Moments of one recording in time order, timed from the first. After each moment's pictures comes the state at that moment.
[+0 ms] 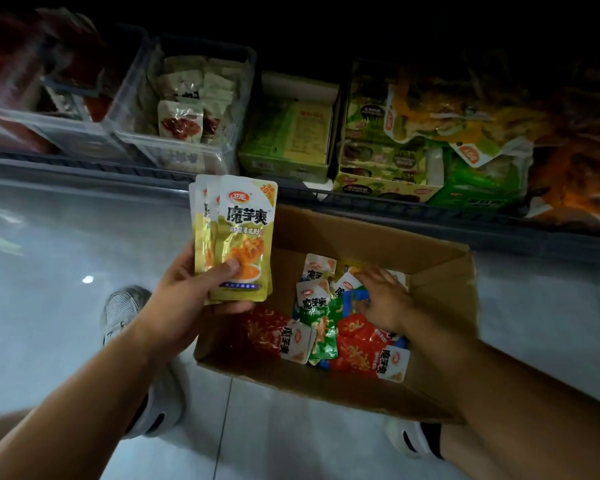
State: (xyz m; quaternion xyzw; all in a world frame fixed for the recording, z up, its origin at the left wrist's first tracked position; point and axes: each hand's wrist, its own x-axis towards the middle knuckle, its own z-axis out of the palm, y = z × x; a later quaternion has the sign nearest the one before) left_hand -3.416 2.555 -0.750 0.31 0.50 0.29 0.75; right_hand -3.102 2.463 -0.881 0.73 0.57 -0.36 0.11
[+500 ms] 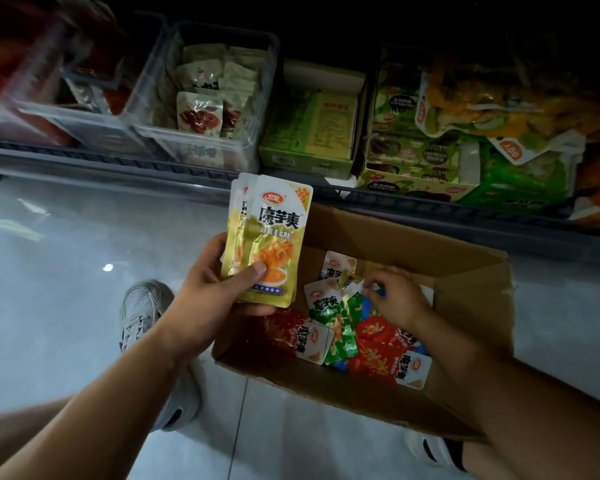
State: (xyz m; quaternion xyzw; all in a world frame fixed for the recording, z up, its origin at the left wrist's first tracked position) left_hand -3.417 2.555 -0.756 0.38 0.50 0.27 0.73; right_hand -3.115 2.473 -0.897 0.76 0.53 -0.36 -0.07
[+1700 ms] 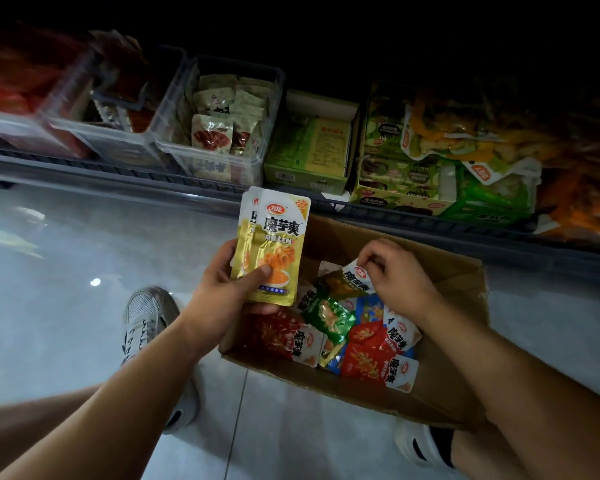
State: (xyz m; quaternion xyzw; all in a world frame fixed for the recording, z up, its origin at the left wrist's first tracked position) left_hand -3.415 2.552 -0.756 0.36 0.50 0.29 0.74; right_hand -3.132 2.497 -0.784 0.72 0.58 -0.32 -0.22
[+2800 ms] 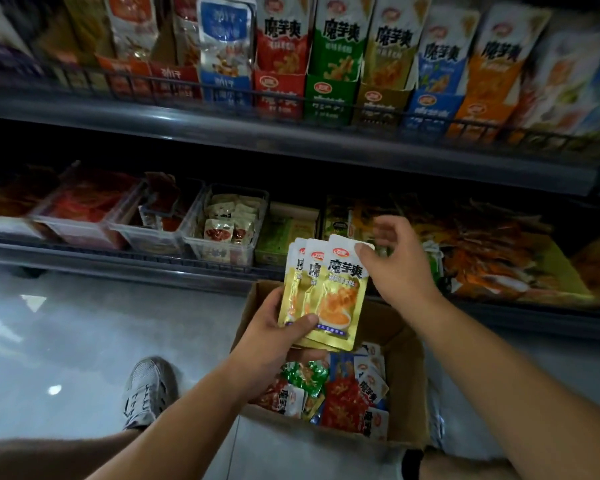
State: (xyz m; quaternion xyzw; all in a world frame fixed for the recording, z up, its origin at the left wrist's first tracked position) left_hand -3.365 2.491 -0.642 0.40 0.37 0.28 0.79; right_hand -3.161 2.477 -0.572 0.75 0.44 -0.22 -0.45
